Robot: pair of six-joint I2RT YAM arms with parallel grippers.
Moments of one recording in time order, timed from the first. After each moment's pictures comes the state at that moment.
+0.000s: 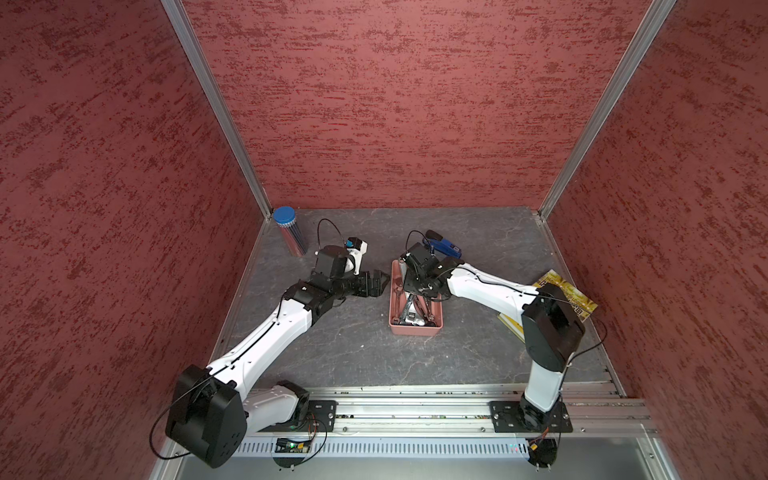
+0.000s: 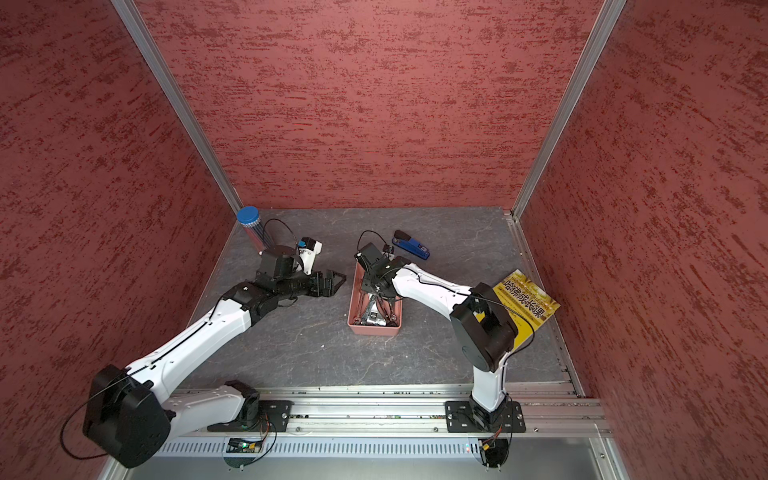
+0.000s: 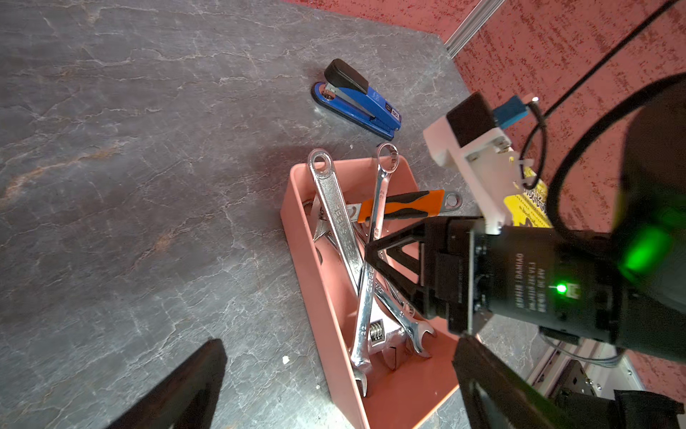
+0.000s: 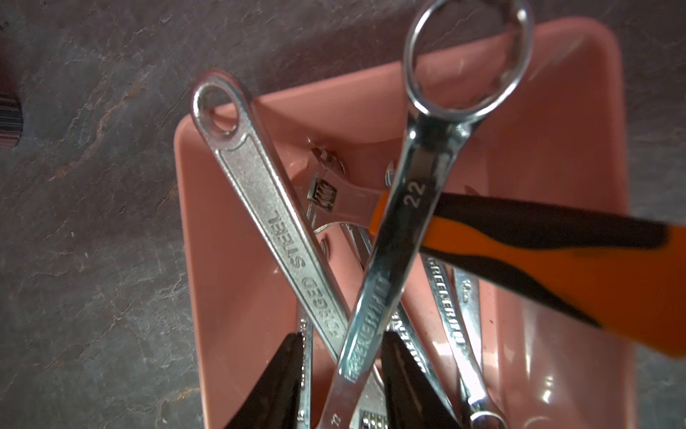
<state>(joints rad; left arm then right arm) -0.42 1.19 0.87 -0.31 0.31 -0.37 0.75 1.87 1.42 -0.63 0.13 0.93</state>
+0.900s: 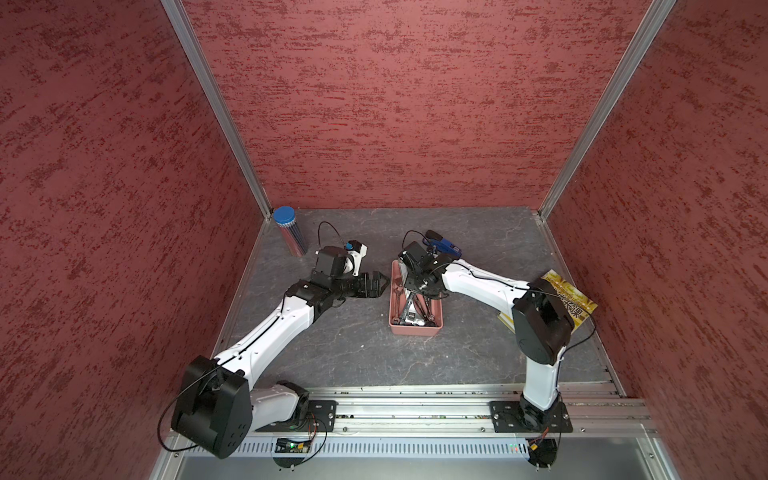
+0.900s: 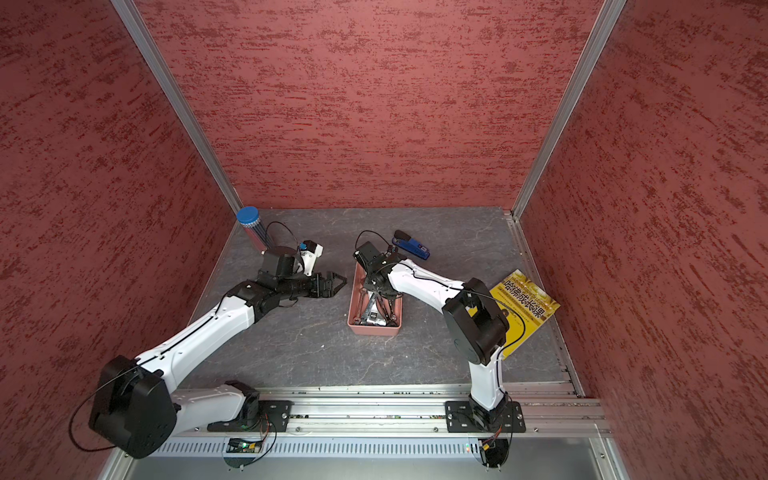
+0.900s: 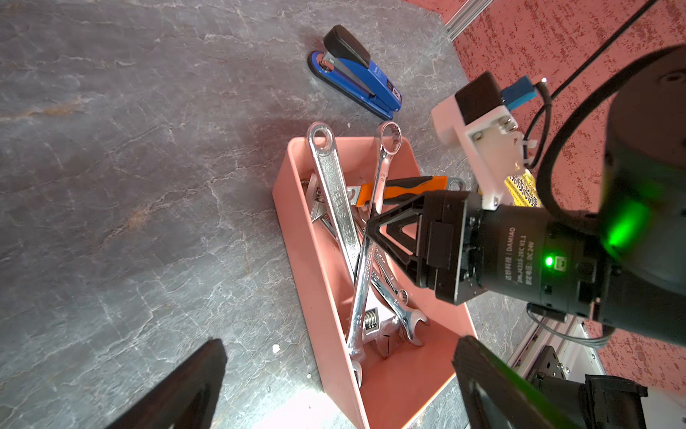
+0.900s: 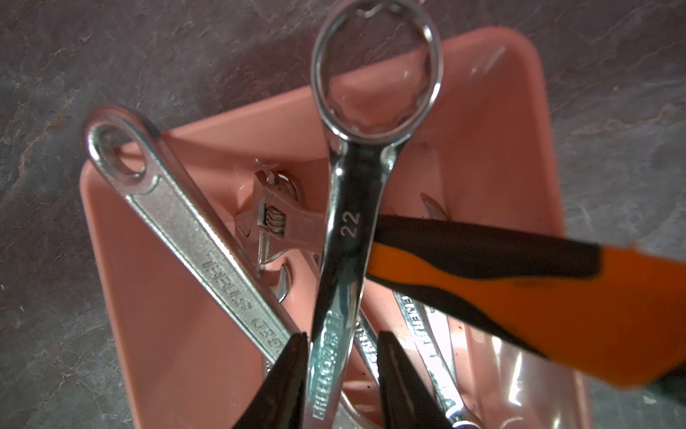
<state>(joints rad) -0.39 1.24 0.85 -0.31 0.39 -0.39 0.73 1.92 1.47 -0.72 0.19 1.00</state>
